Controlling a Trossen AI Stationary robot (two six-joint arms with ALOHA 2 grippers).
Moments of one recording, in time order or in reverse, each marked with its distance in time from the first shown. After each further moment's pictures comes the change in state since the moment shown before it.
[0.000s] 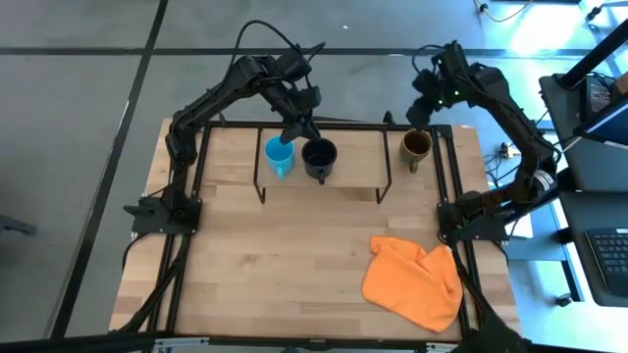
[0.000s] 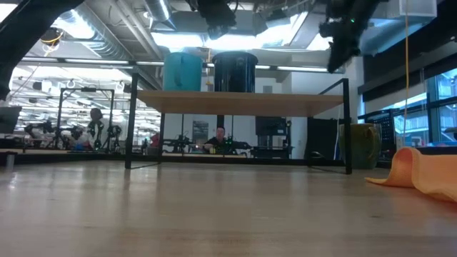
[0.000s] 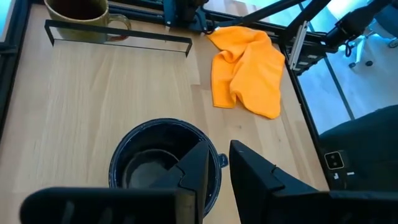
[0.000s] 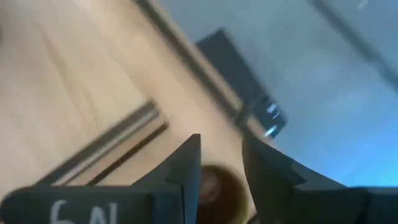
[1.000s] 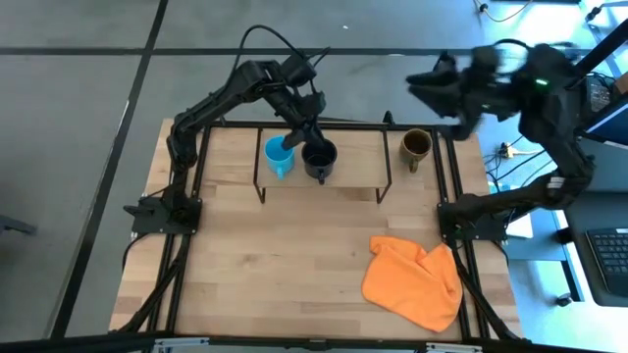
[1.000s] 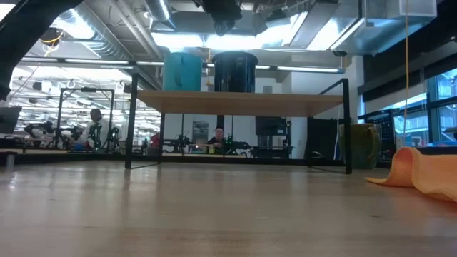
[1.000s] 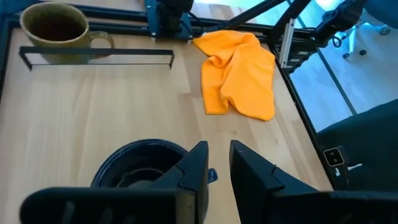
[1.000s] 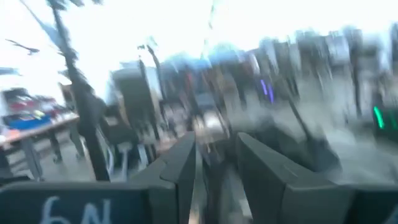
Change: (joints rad) left arm -0.051 0.000 0.000 0.041 0.007 0.030; right arm 0.631 -0.205 0.266 0.752 -0.240 0.618
